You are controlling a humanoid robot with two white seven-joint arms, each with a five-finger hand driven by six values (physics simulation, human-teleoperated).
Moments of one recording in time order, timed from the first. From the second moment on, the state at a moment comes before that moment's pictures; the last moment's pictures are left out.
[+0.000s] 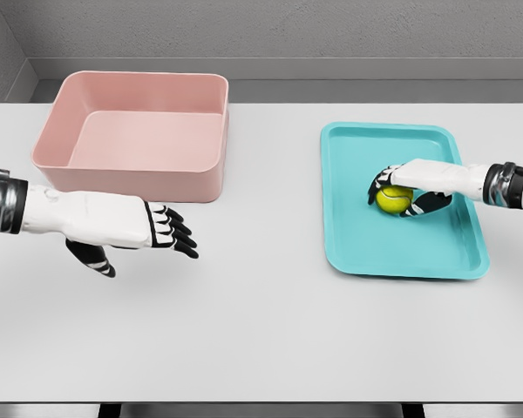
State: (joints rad) left arm -0.94 1.07 -1.11 -1.77 -0.04 -0.61 -0.61; right arm -0.85 -0.80 1.06 -1.09 0.13 -0.59 0.40
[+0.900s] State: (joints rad) left arm -0.96 1.08 -1.10 -1.77 -0.04 -0.61 -0.61; right arm -0.90 -0.88 1.06 -1.44 0.14 -0.61 0.42
